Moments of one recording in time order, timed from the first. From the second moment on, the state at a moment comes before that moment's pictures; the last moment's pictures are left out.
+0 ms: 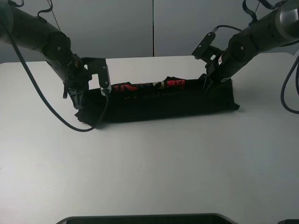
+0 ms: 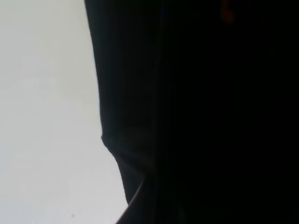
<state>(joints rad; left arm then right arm) -0.40 2.03 -1.20 0.34 0.49 0.68 0.26 2.04 -1.10 -0.36 0.26 -0.30</state>
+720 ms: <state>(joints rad) -0.39 2.03 -1.21 0.34 0.48 0.68 0.22 2.03 -1.10 -0.36 0.24 -0.27</state>
